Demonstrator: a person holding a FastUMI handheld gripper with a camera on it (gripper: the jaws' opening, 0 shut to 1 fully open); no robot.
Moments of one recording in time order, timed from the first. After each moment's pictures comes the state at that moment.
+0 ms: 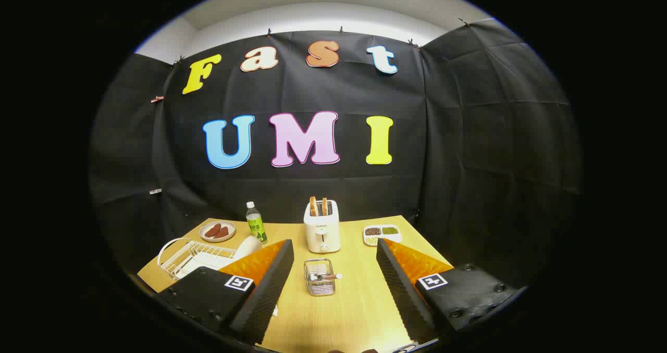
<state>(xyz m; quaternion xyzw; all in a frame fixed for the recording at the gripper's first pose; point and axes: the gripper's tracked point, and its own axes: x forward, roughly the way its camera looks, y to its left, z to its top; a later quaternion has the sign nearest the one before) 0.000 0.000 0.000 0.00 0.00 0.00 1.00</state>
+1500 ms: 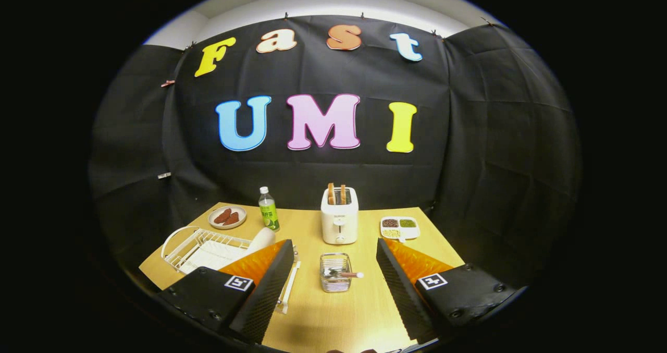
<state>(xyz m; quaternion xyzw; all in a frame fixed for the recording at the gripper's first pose) 0.042 0.052 -0.010 -0.03 0.06 0.05 1.00</state>
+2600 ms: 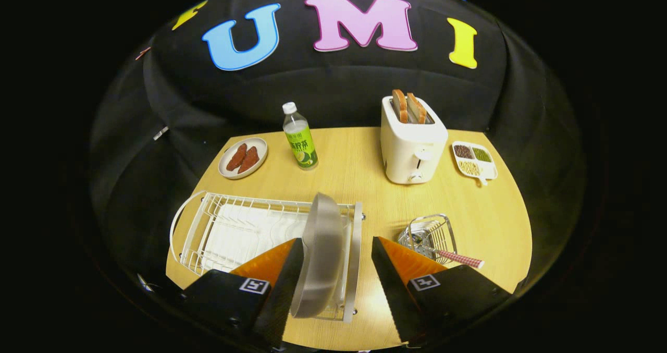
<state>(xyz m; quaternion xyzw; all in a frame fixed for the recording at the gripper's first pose) 0.164 0.182 -0.148 0.00 0.35 0.07 0.93</state>
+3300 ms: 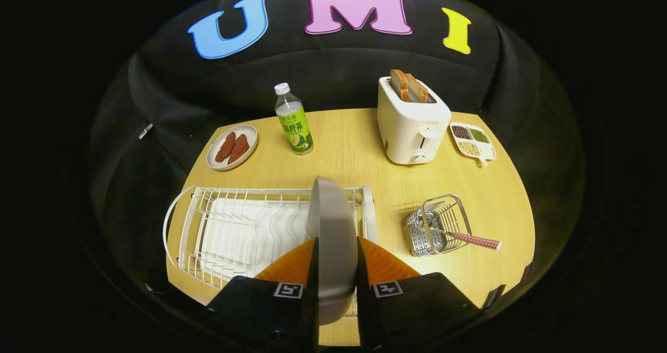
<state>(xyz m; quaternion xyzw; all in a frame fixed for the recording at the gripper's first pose) 0.158 0.207 -0.160 -0.02 0.38 0.04 0.93</state>
